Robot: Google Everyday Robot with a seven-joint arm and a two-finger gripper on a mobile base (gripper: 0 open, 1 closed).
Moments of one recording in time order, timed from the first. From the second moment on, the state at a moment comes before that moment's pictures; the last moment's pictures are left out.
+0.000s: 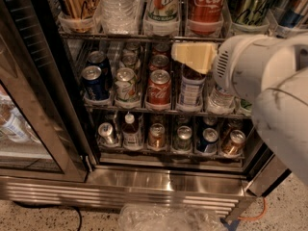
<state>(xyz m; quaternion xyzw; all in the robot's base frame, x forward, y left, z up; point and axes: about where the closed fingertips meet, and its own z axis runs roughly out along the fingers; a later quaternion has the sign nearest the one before) 0.494 -0.134 1.014 0.01 0.82 0.05 0.56</state>
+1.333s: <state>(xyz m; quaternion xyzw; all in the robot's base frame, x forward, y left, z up) 0.498 -0.090 1.078 0.05 0.77 0.07 0.63</state>
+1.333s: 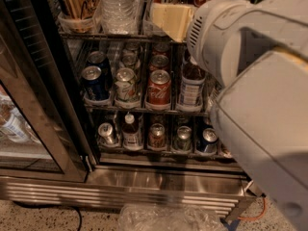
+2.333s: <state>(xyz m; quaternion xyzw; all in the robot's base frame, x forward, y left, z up) 0.517 -0.095 1.075 0.04 0.76 0.03 0.65</state>
